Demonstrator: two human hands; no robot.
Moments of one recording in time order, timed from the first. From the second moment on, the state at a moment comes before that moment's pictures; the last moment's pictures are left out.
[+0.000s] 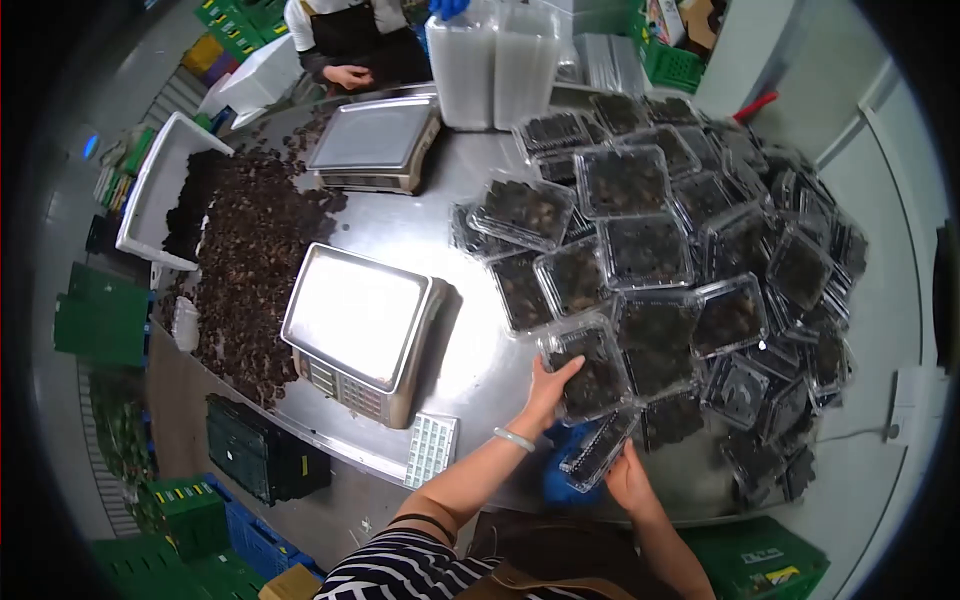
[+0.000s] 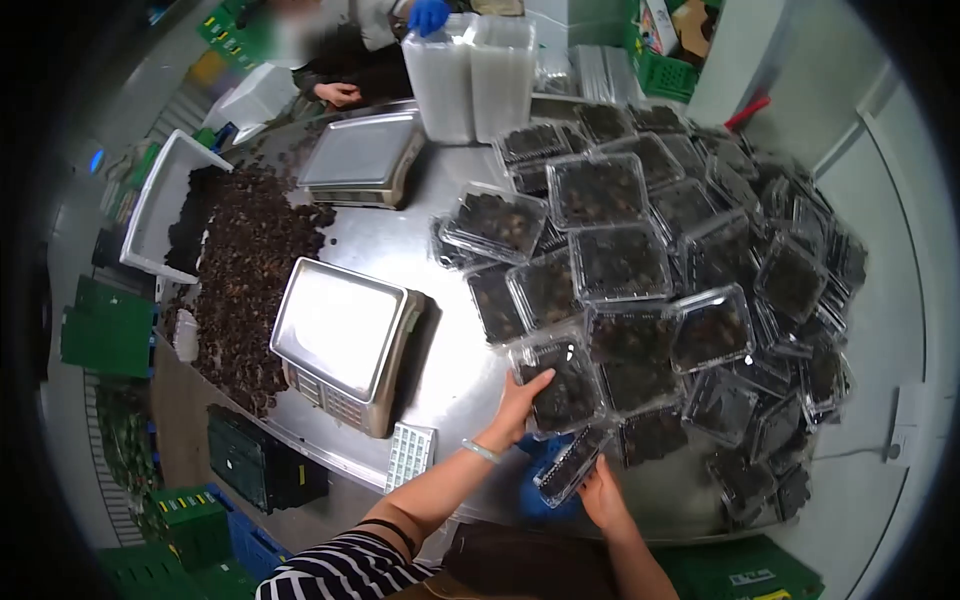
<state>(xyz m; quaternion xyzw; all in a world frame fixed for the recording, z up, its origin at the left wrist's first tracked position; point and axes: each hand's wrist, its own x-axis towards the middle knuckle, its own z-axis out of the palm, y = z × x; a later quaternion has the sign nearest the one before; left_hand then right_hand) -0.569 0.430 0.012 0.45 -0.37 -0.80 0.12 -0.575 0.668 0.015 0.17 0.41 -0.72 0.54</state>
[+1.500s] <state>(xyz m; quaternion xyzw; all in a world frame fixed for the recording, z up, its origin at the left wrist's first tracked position) -0.536 0.462 0.050 0.31 -0.43 -0.81 -0.26 -0.587 0.828 0.017 0.13 0.65 -0.63 0.42</state>
